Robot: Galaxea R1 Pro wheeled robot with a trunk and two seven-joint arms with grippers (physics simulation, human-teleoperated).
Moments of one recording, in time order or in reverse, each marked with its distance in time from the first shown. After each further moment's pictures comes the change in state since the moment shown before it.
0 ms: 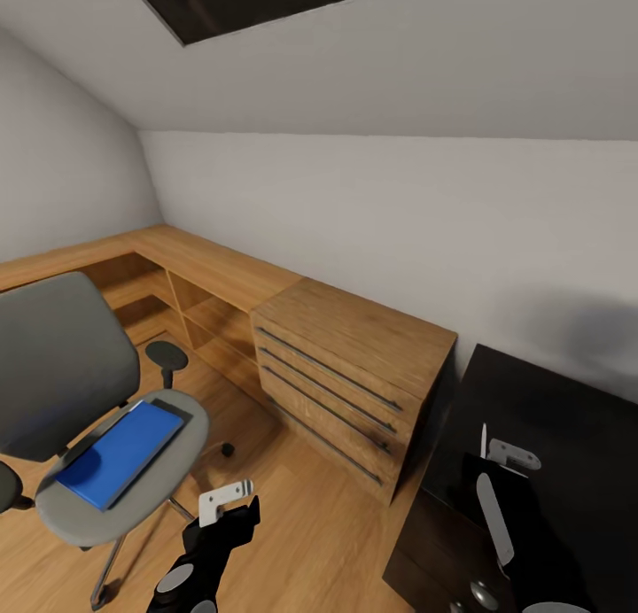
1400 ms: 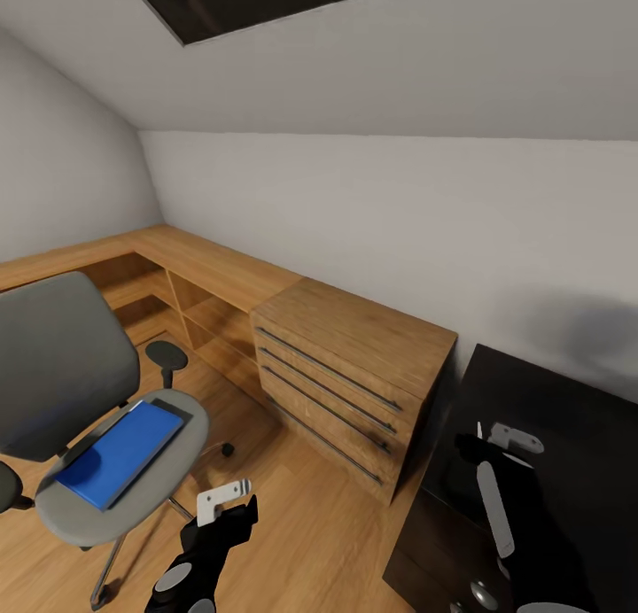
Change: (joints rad) left arm 0.000 0.002 0.009 0.000 0.000 0.000 0.000; right arm 0.003 0.030 -0.006 -0.132 -0.004 0.004 -0.005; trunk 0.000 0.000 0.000
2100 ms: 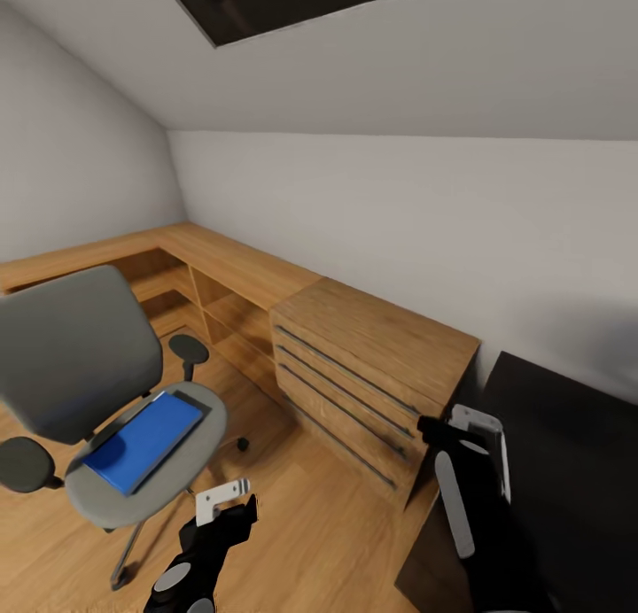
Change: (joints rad) left arm 0.000 0.002 0.003 0.000 -0.001 -0.003 0.000; right arm 0.012 0.119 0.150 -0.128 0.016 0.024 -0.092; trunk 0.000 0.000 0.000
